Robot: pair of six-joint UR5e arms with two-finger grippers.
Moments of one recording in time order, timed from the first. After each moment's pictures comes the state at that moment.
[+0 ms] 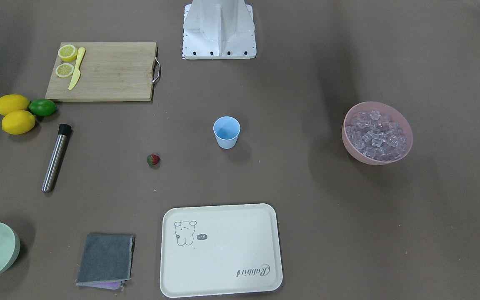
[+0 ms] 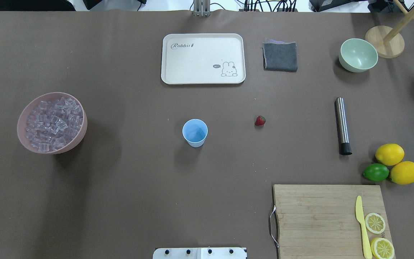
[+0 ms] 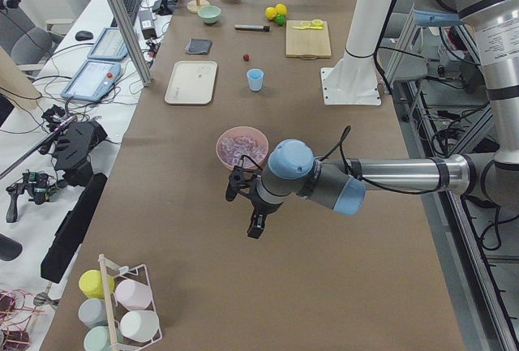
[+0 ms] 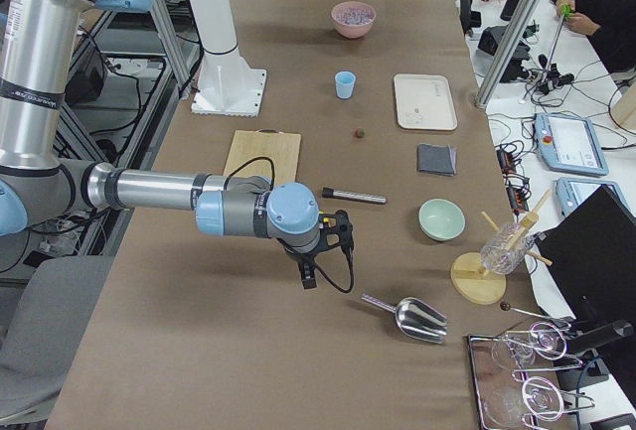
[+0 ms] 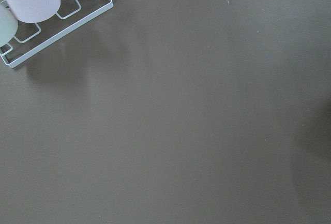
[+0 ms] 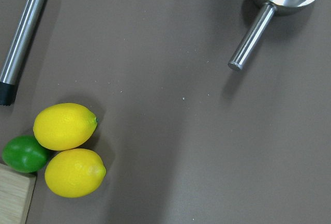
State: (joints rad) left arm -1.55 -1.22 -1.89 -2.01 -2.35 -0.11; right arm 1.62 -1.88 1.86 -1.53 2.49 -0.23
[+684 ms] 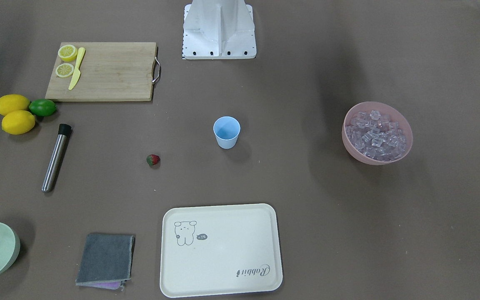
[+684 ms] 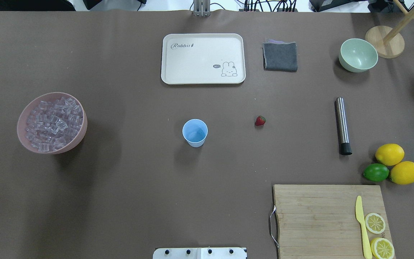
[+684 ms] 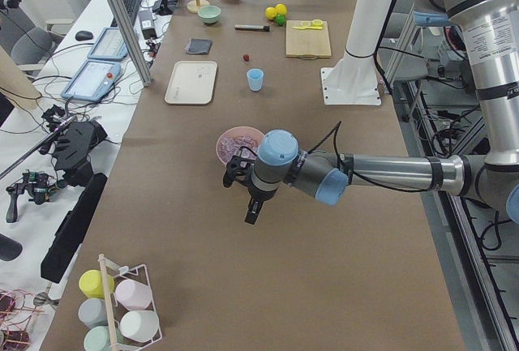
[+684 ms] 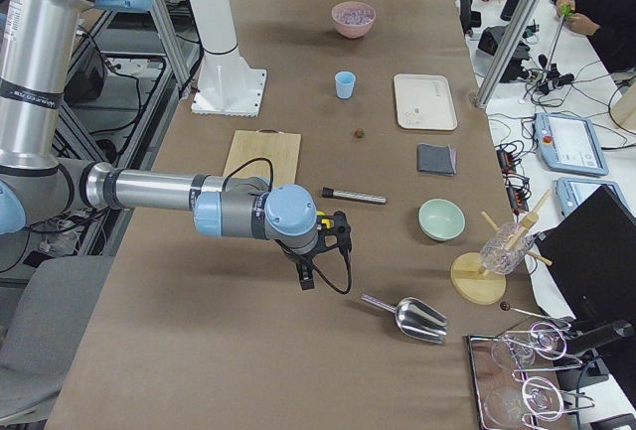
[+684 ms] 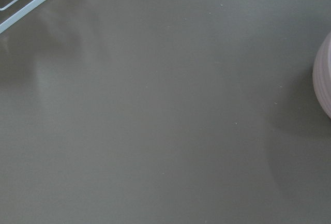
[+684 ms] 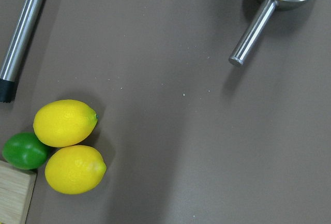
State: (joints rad) left arm -1.40 -1.25 -1.90 -2.02 -2.31 -0.19; right arm 1.62 -1.89 1.86 -1.53 2.49 -0.24
